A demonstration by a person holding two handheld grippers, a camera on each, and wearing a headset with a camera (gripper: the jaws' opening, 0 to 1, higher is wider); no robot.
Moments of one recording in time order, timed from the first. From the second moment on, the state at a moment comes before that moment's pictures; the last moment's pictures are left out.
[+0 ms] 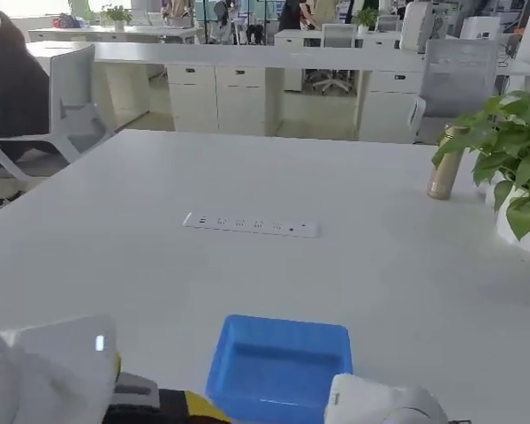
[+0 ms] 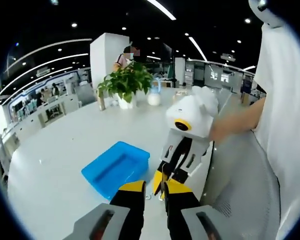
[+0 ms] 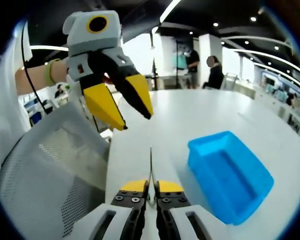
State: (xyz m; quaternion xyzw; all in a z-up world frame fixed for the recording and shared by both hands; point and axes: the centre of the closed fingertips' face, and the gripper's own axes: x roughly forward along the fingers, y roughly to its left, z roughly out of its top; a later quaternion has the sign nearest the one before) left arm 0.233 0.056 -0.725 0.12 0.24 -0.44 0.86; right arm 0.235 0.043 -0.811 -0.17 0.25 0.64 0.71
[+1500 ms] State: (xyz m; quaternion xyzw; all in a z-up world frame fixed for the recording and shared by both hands) left arm 0.248 0.152 -0.726 -0.04 0.13 -0.17 0.98; right arm 0.371 -0.013 -0.762 0.04 0.31 0.47 0.82
